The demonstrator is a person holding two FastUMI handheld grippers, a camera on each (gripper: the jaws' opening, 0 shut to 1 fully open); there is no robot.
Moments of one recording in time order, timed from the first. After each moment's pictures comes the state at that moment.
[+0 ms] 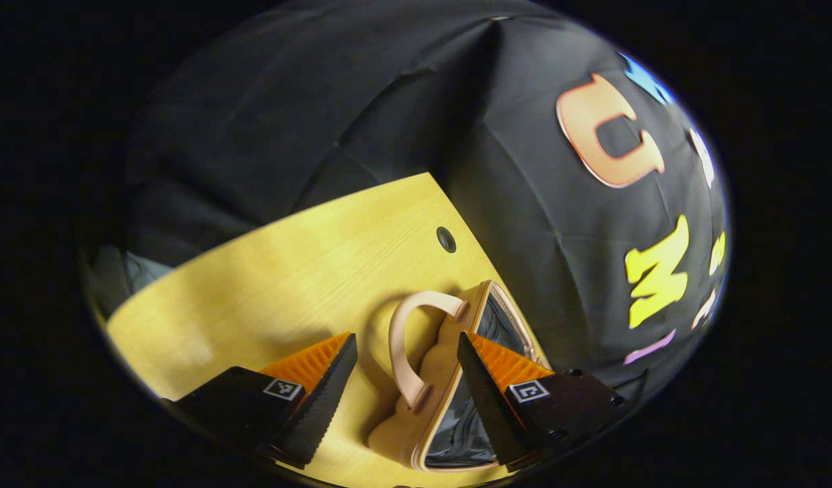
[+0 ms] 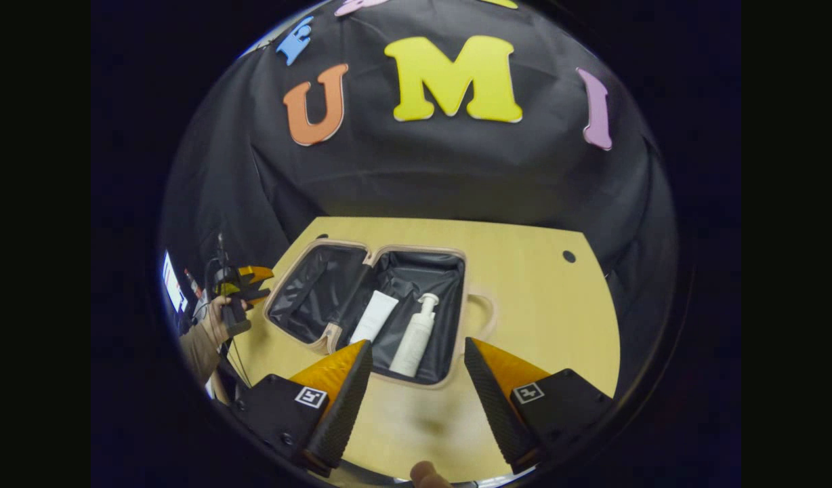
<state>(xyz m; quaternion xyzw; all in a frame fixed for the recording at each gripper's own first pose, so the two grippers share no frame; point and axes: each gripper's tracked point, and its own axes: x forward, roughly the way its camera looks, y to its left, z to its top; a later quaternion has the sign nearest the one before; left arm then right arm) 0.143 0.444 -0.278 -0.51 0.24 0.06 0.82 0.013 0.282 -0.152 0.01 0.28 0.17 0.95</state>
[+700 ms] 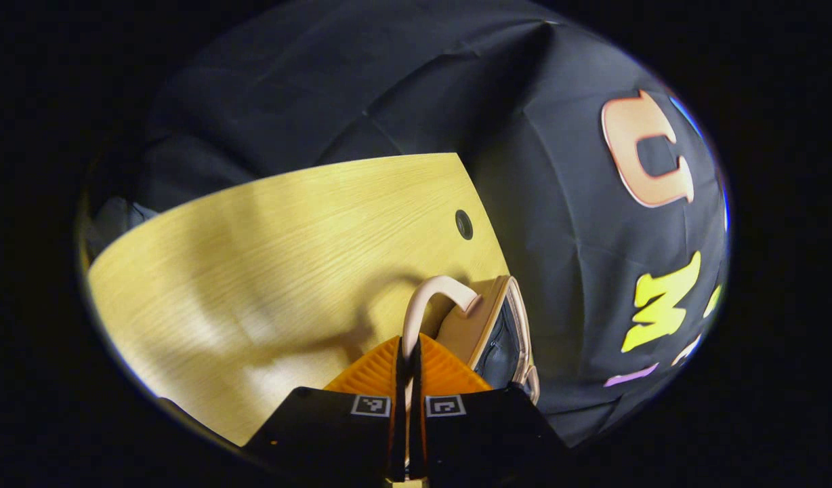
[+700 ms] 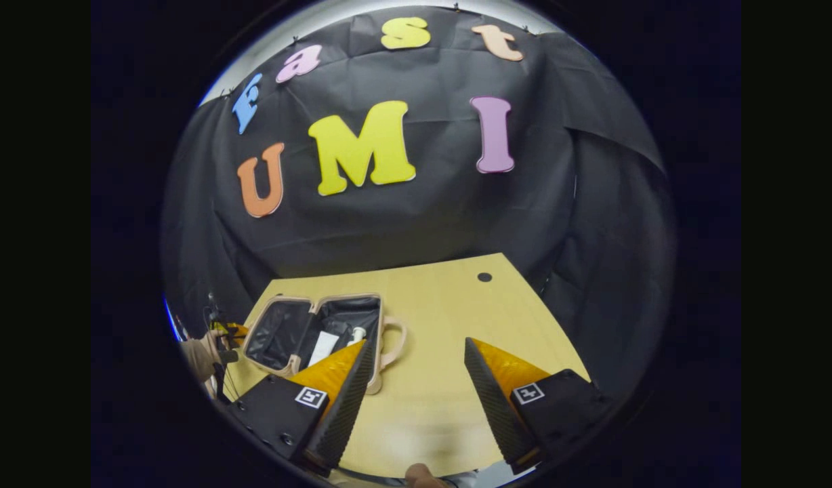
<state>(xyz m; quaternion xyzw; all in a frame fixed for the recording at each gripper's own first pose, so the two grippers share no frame) 0.152 0.429 -0.270 -0.49 0.29 0.10 0.82 -0.032 0.139 -0.101 0.08 0.17 0.02 0.98</state>
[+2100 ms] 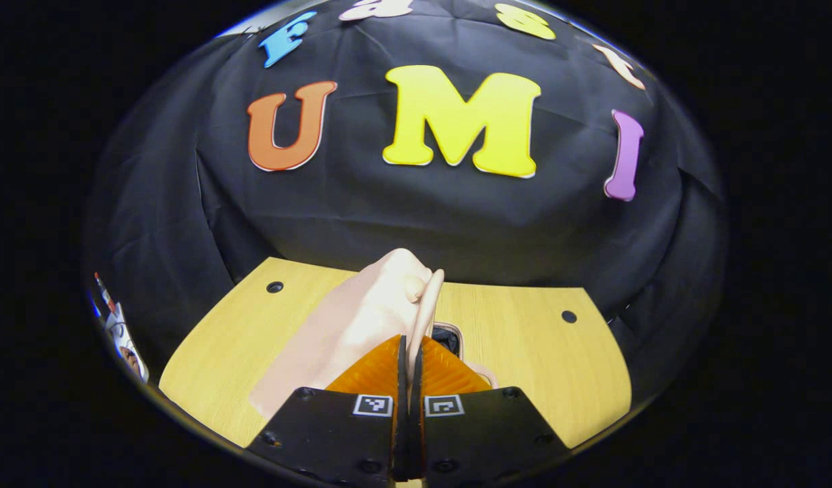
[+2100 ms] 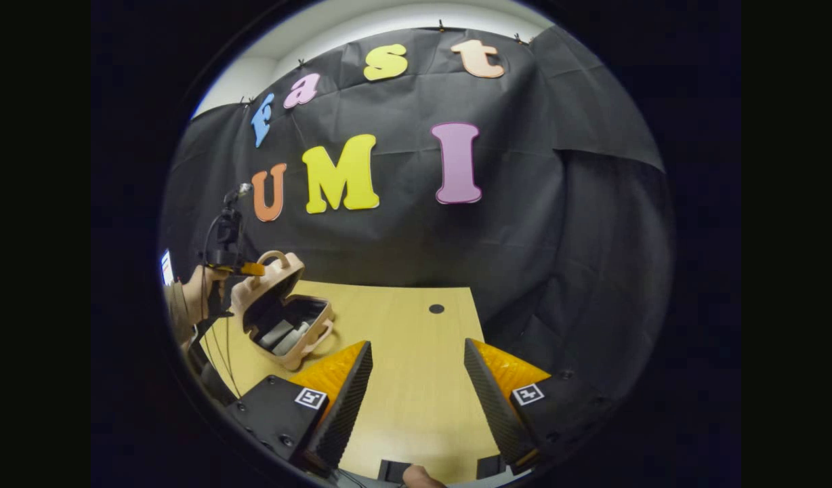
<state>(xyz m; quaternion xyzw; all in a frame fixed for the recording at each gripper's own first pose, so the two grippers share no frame) 0.155 -0.002 -0.092 -0.01 0.20 0.07 0.98 -0.027 -0.119 -0.107 0.04 0.13 0.11 0.99</state>
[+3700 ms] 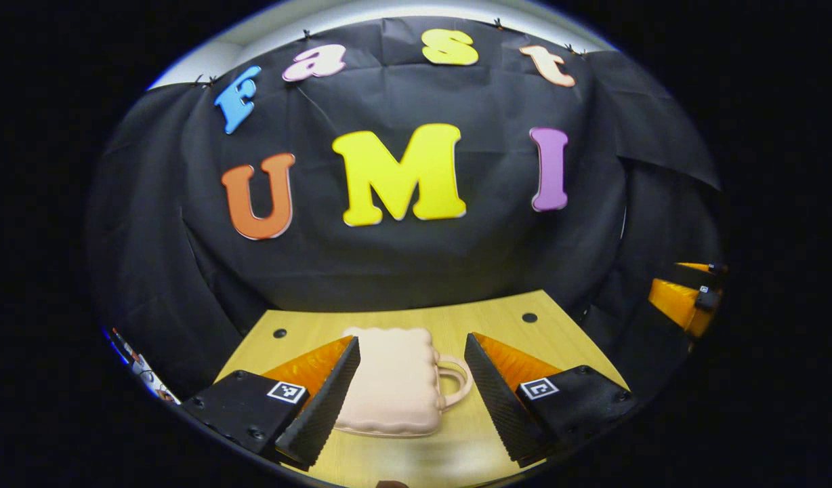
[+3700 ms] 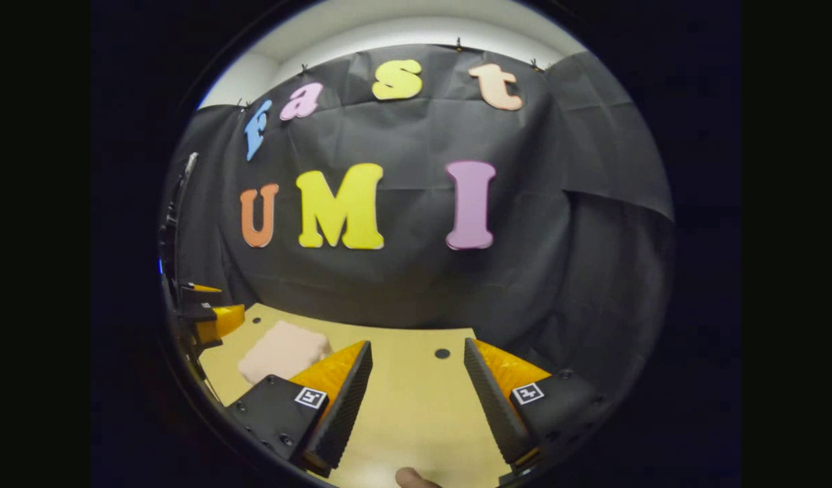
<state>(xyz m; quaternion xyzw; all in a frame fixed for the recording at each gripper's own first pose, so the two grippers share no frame) 0.048 -0.014 0.043 0.04 0.10 0.01 0.99 0.029 0.003 0.024 0.01 0.04 0.07 1.00</state>
